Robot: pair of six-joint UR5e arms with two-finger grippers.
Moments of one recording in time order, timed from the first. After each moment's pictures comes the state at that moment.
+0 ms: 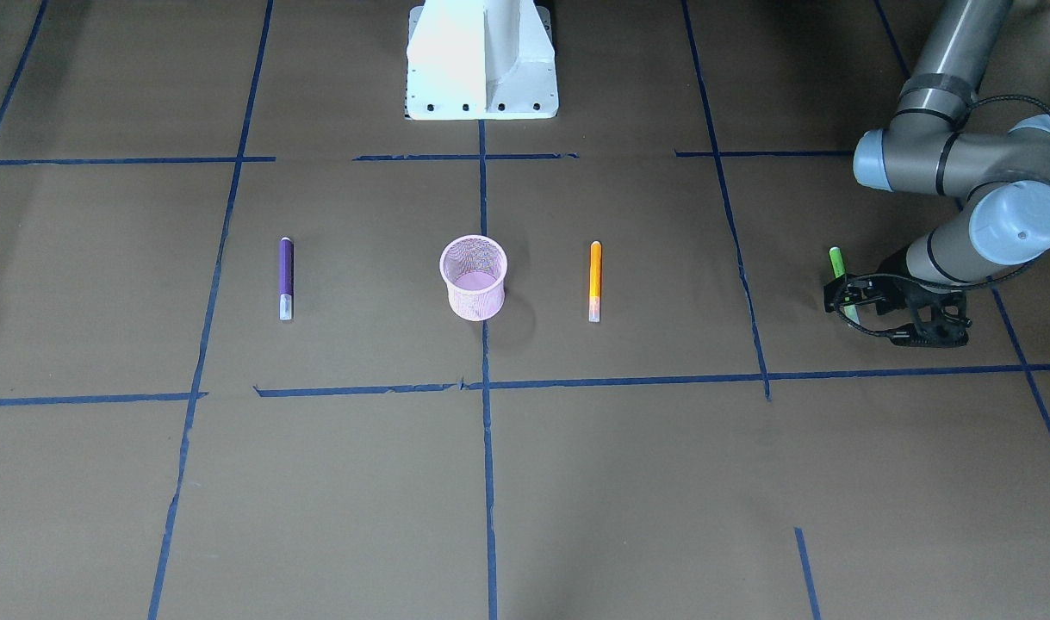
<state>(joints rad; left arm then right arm) -0.98 -1.78 -1.44 -1.90 -2.29 -0.62 1.49 -1.65 1.50 -1.38 2.32 -0.21</state>
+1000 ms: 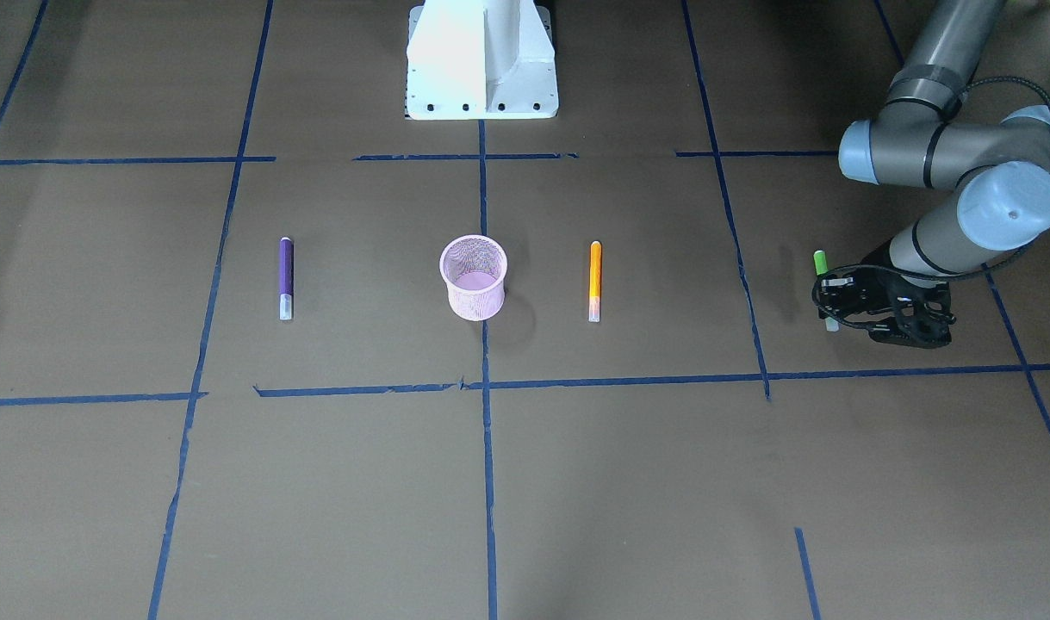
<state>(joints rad) -0.97 -1.85 -1.57 -1.90 -2.28 -0.62 1.49 -1.65 1.51 -1.39 2.32 -0.21</state>
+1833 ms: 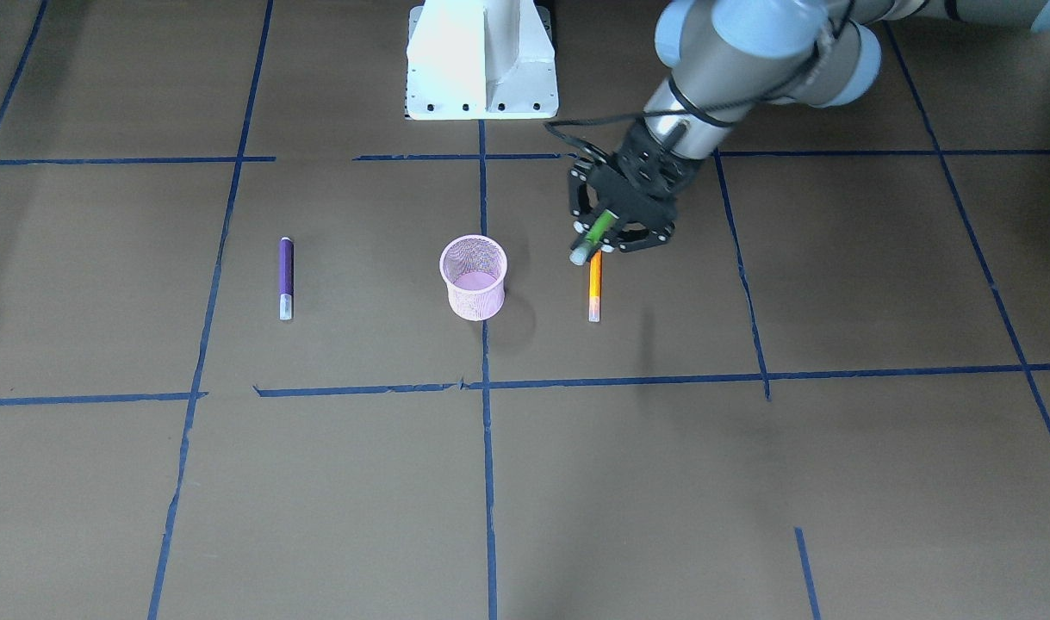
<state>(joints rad) -0.69 -2.16 -1.82 -1.95 -1.96 -0.69 1.49 -1.65 1.50 -1.39 2.37 -0.21</state>
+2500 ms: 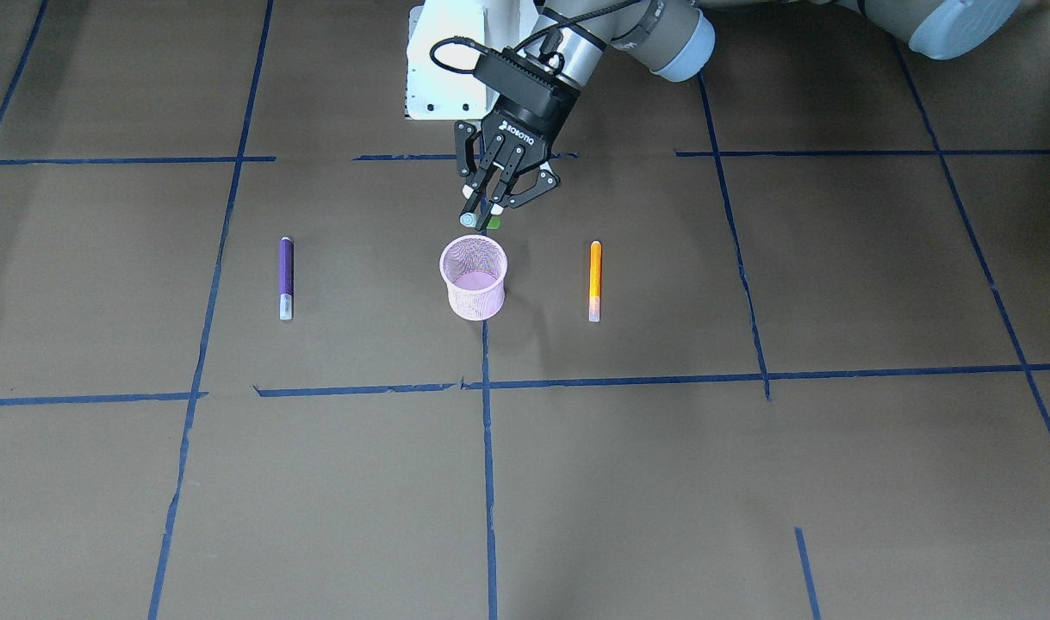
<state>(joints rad) -0.39 -2.19 -1.80 -2.19 -1.30 -0.73 1.49 -1.65 1.50 -1.39 2.37 -0.21</state>
